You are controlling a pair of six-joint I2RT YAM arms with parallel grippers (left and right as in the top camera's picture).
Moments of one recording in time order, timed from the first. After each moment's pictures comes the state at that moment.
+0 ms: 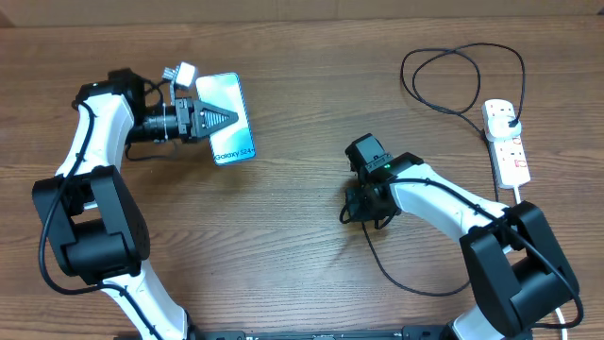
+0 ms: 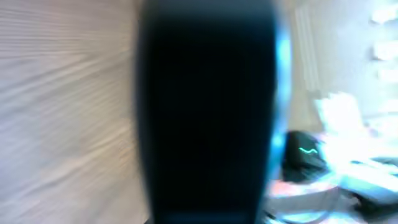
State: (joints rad) left arm 0.20 2.03 1.56 -1.15 1.36 0.39; right arm 0.50 1.76 0.99 -0.69 -0.10 0.38
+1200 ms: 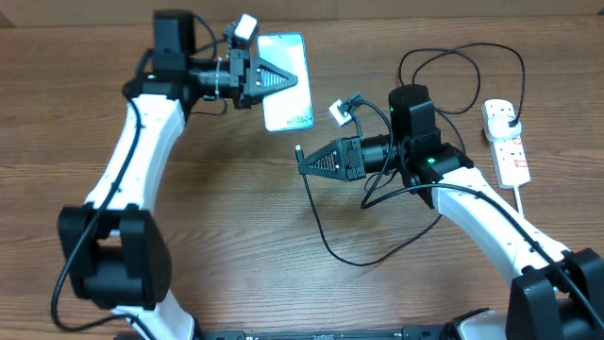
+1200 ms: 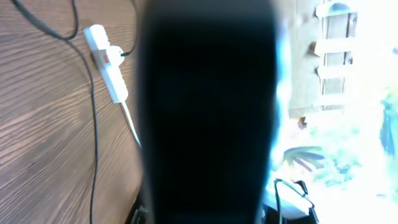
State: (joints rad) left arm -0.08 1.84 1.56 -0.39 1.45 -0.69; right arm 0.36 1.56 0.99 0.05 -1.27 0.65
